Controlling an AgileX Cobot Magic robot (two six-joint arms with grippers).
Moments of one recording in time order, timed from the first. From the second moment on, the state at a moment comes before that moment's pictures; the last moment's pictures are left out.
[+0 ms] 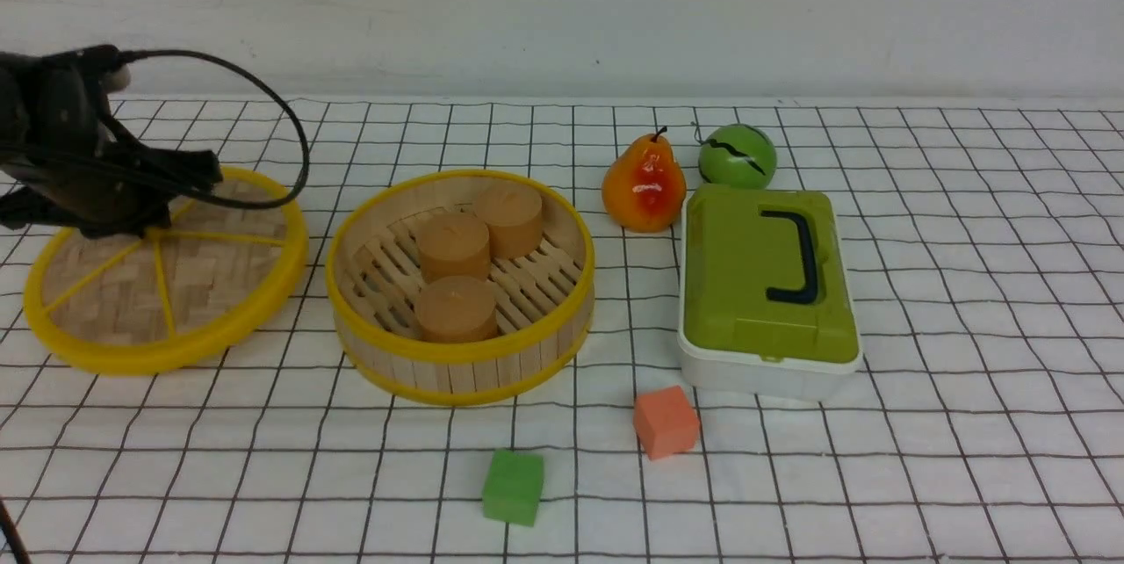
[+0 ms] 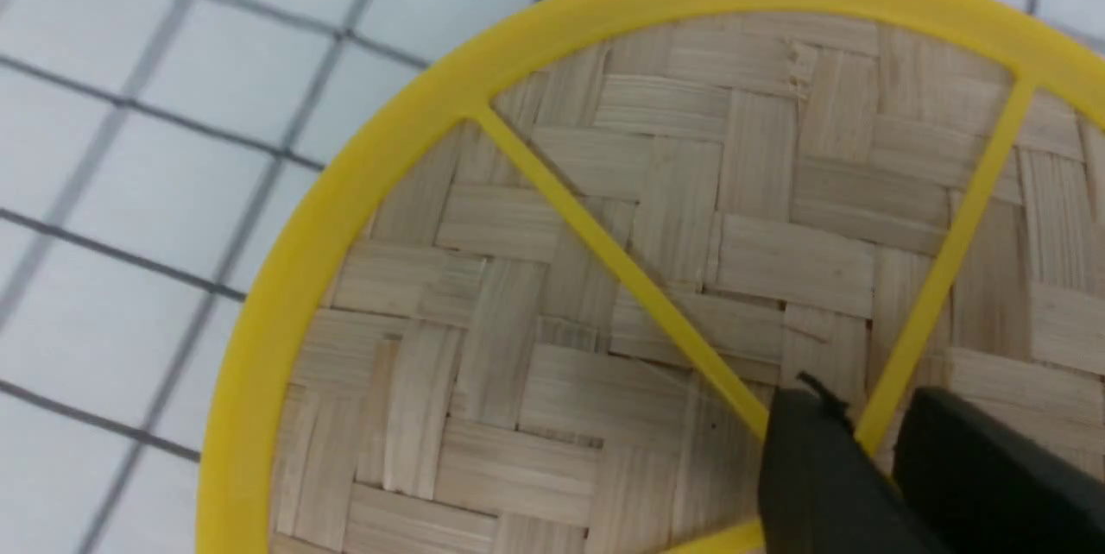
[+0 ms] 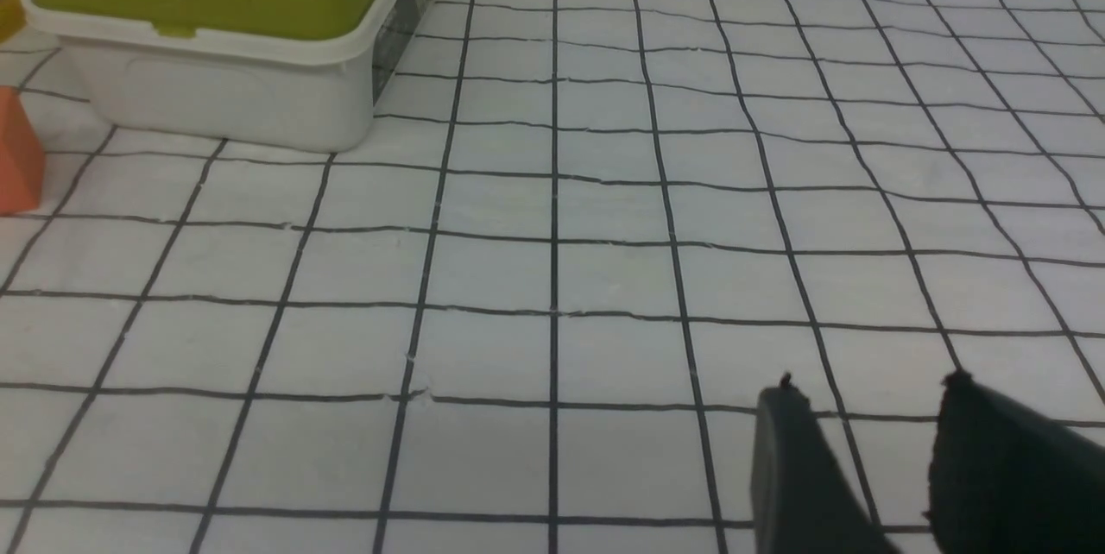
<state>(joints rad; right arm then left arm) -0.02 -0.01 0.02 -0.04 0.39 0.04 0.08 1.95 -1.44 0.20 0.43 -0.42</state>
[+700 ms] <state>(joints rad) -0.02 -0.01 0.02 -0.04 0.39 0.04 0.08 1.40 -1.44 -0.20 0.55 -0.11</state>
